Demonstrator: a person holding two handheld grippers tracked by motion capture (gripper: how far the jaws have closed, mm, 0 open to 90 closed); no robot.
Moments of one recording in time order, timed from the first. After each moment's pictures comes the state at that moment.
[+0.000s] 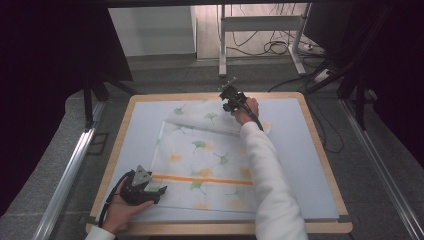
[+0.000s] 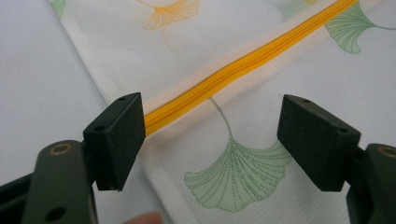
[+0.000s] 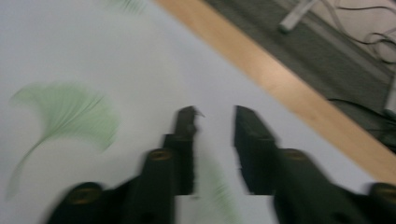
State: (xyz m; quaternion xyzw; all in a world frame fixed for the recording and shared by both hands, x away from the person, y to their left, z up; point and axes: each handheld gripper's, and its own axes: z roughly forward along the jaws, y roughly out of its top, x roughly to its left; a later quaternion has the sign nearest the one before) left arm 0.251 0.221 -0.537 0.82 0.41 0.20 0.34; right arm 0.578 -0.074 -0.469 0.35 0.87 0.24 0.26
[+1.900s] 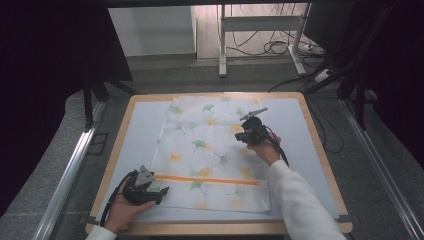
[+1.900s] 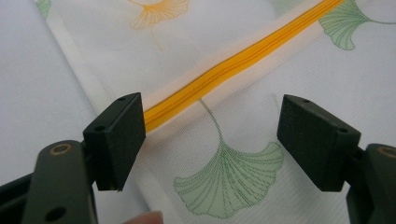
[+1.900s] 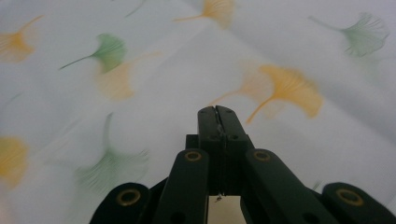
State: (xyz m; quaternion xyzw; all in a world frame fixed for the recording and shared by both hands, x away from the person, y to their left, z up) left arm 0.253 0.215 -0.539 0.83 0.40 0.20 0.33; right arm 0.452 -0.149 -0.483 0.35 0.87 0.33 0.11
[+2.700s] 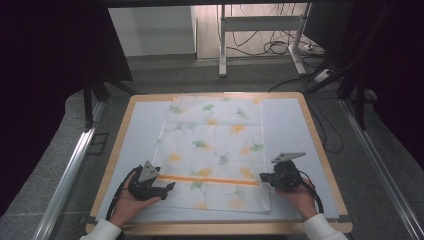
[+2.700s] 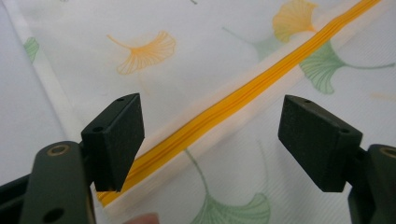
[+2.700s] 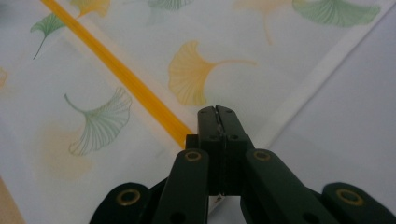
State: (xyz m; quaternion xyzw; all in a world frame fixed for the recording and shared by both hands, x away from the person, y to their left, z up) left arm 0.265 0.202 -0.532 0.82 0.39 0.20 0.37; right arm 0.320 -0.235 -0.502 0.39 0.85 0.34 0.07
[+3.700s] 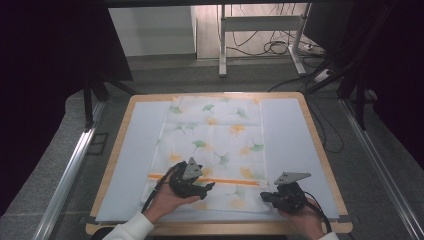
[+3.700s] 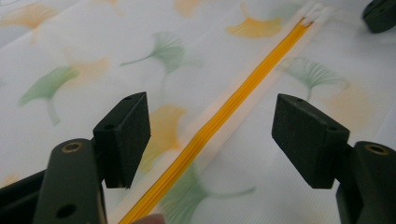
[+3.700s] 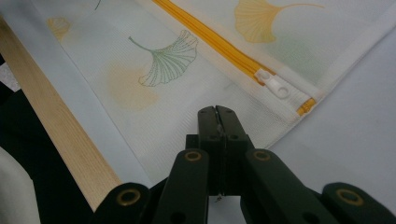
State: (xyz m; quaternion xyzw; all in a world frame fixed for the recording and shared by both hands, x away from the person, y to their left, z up) left arm 0.277 0.083 -0.503 0.86 0.29 0.16 0.39; right arm 0.266 -0.241 -0.510 0.36 0.86 0.35 0.05
